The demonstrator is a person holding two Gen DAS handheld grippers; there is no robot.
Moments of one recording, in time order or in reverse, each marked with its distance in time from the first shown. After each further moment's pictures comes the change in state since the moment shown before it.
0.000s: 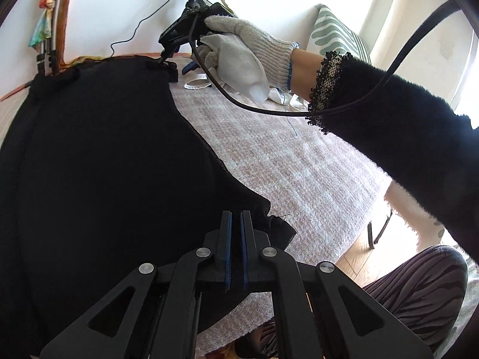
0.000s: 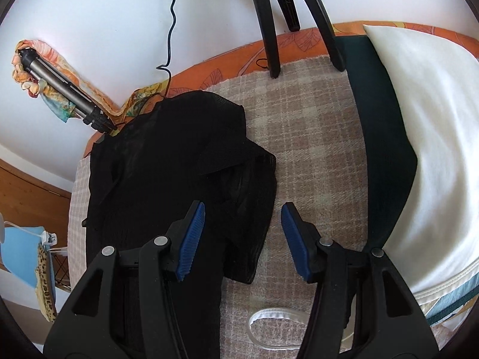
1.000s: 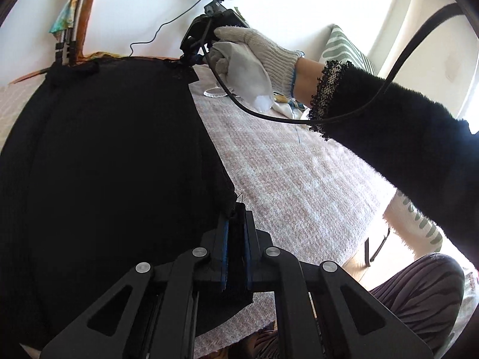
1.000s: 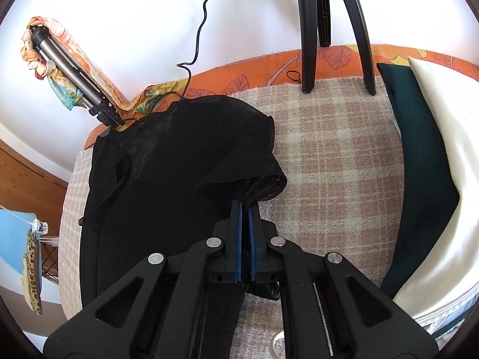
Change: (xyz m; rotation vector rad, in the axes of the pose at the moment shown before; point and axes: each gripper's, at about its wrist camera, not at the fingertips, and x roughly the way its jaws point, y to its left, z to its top) left arm -0.019 0.030 -0.012 -0.087 -0.080 -0.006; right arm -0.008 0.034 0.009 -0.098 -0.059 0.008
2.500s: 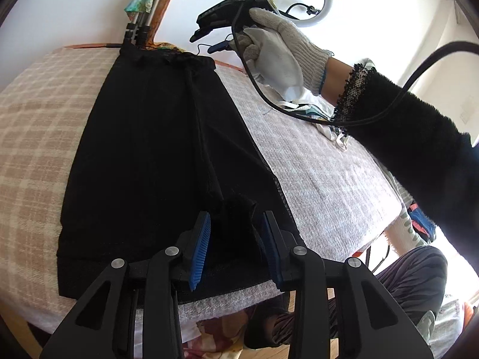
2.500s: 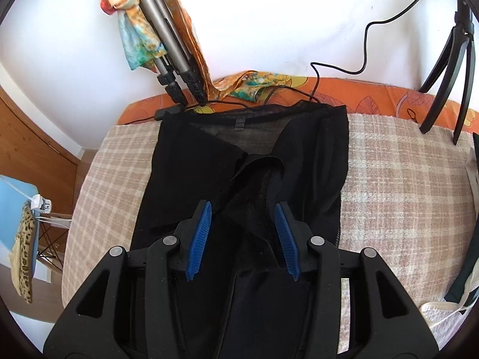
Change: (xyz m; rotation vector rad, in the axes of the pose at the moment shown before) left arm -0.083 0.077 -0.032 -0.134 -0.032 0.056; right arm 0.004 0.158 -0.023 -0.166 0.000 0.025
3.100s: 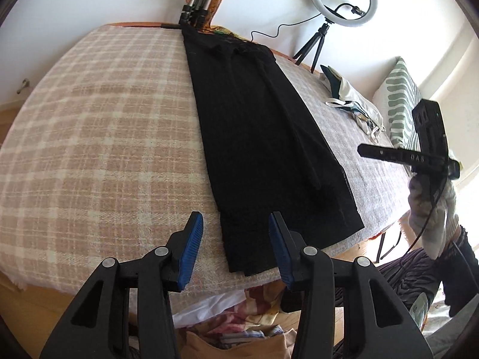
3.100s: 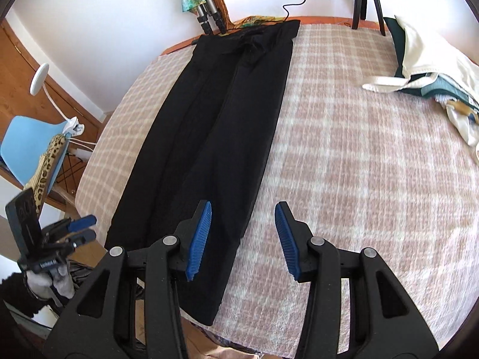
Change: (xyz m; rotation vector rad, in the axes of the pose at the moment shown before) left arm -0.048 0.107 0.024 -0.096 0.169 0.087; right arm -0.128 -0.017 -0.252 -0.040 0.098 0.020
